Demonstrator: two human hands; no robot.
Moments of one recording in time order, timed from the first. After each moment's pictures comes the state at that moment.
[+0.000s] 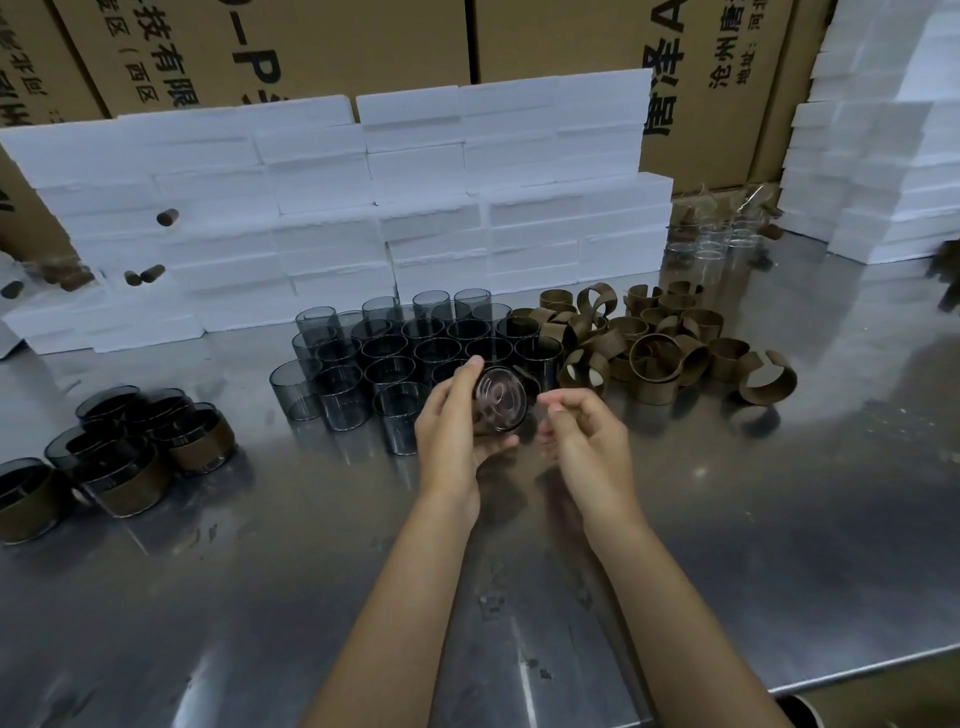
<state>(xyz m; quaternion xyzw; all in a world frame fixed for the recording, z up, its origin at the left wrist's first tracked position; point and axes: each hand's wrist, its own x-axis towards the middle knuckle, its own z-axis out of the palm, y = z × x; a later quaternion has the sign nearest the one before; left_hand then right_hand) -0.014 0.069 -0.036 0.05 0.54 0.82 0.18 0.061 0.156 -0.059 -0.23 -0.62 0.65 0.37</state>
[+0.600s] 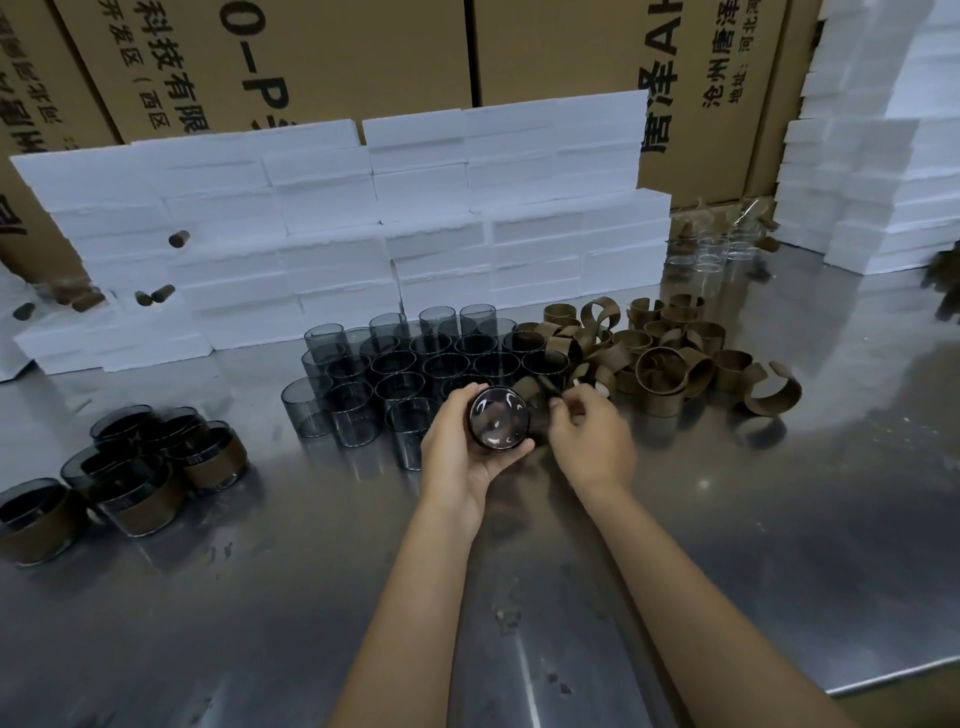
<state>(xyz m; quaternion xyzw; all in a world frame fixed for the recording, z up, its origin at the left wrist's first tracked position) -0.018 0.059 -0.028 0.03 0.45 0.85 0.27 0.025 0.181 -0.062 -0.37 -0.78 0.38 0.33</state>
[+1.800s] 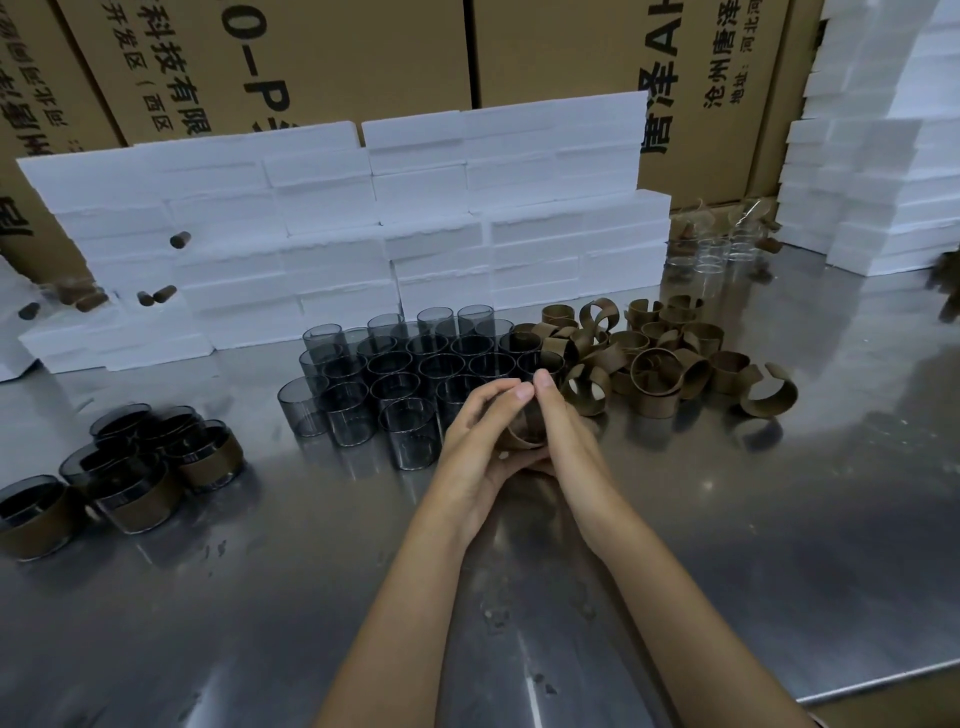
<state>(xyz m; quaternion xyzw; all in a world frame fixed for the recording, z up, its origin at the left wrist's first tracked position) -0.012 0.066 -0.037 0.21 0.50 0.79 0.29 0.053 0.153 -0.046 -0.22 -0.65 0.68 0.25</state>
